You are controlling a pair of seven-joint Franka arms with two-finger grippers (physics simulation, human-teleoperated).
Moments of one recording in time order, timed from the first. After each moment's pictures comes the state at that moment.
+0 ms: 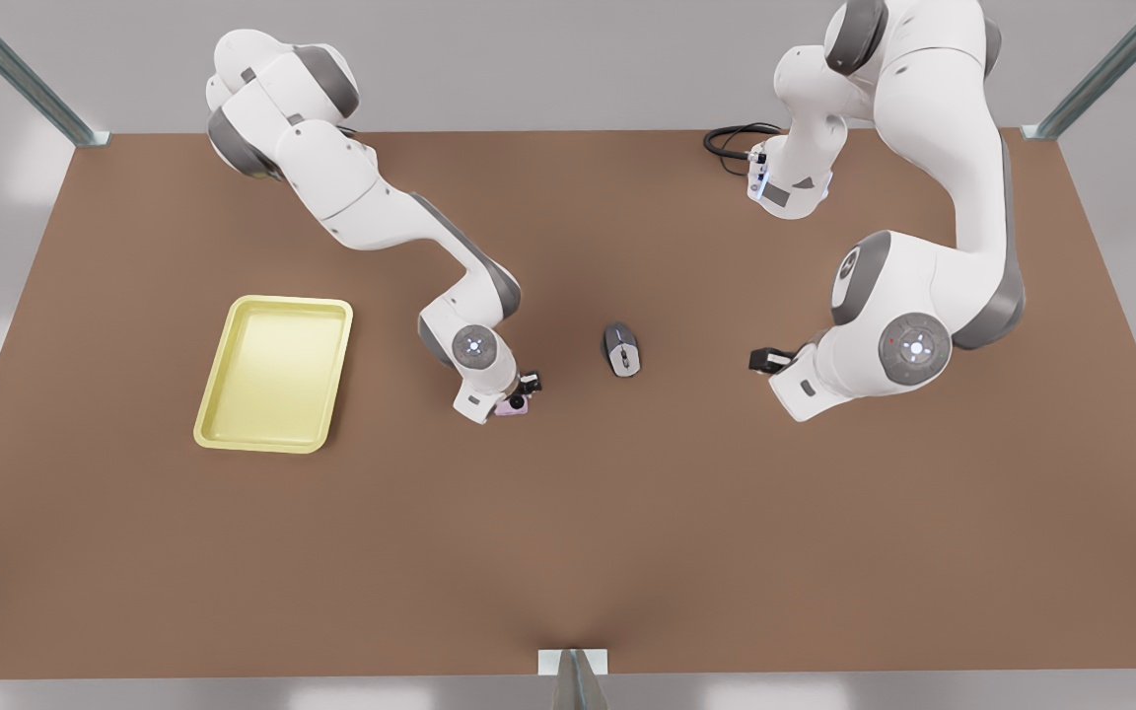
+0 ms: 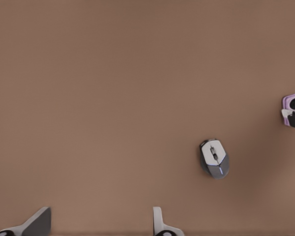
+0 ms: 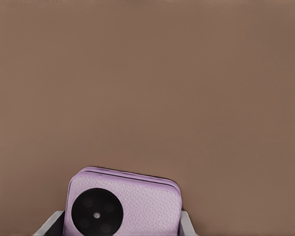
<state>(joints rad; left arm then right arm) -0.24 0.42 -0.06 -1.30 -0.07 1.44 -0.09 0.39 0.71 0.29 -1.78 -0.11 2.45 0.47</state>
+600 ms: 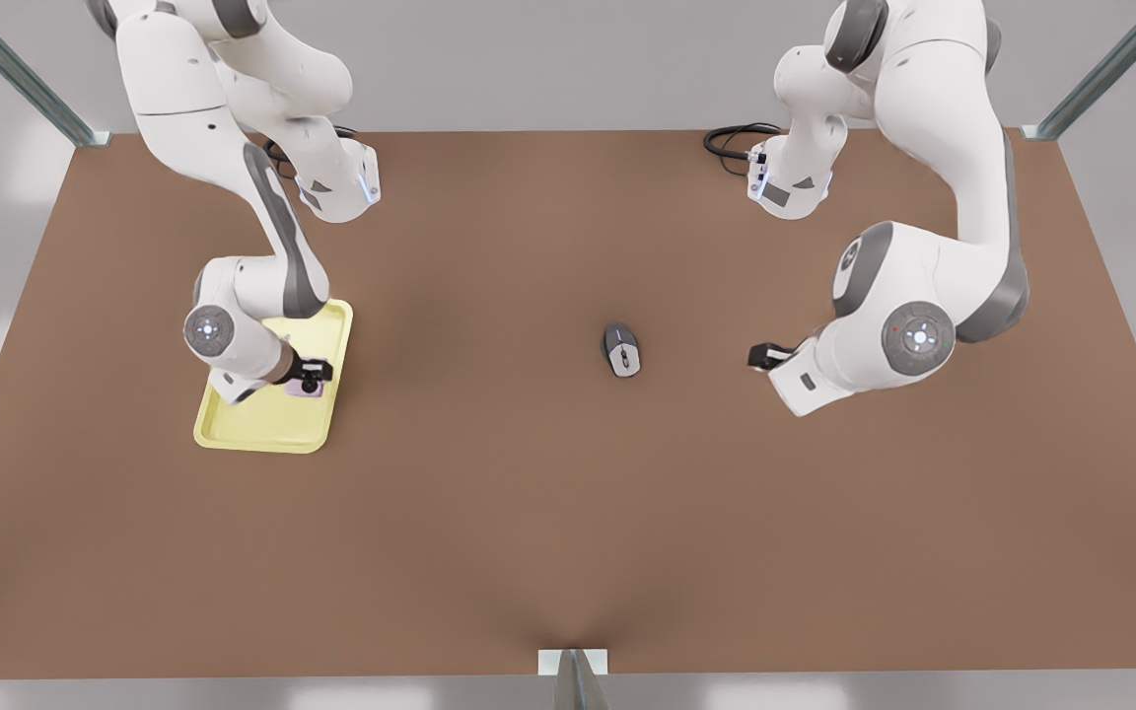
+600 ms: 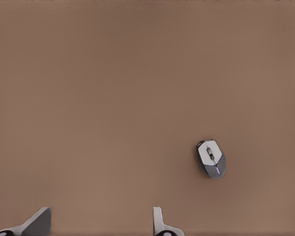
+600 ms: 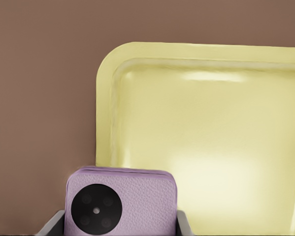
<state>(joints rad) -0.24 0.41 -0.06 -1.27 -0.07 1.44 -0.08 0.10 0.19 -0.06 -2.31 0.02 2.34 0.05</state>
